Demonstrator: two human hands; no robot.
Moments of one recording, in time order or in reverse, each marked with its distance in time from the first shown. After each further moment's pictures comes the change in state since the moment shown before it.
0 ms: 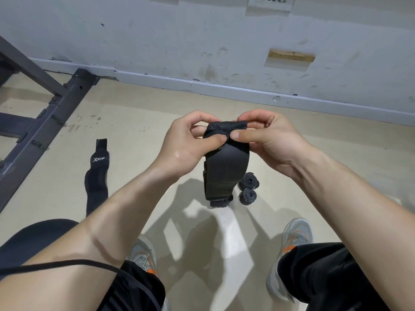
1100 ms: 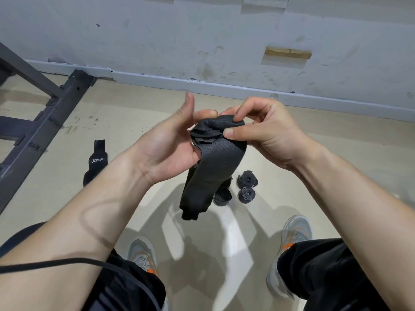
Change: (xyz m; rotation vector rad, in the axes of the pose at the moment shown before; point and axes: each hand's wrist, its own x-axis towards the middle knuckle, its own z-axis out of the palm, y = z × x) left_hand -0.005 0.022 -0.015 -0.853 -0.433 -0.316; right_hand -0.007 -0.010 0.005 -0.085 -0.189 -0.175
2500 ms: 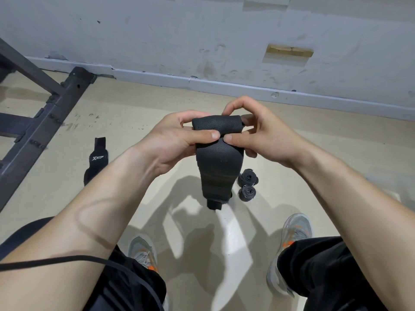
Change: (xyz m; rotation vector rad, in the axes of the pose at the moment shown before) left_hand 0.007 0.001 -0.008 0.532 0.359 0.042; right_hand -0.002 0.003 -0.006 -0.493 -0.086 0.059
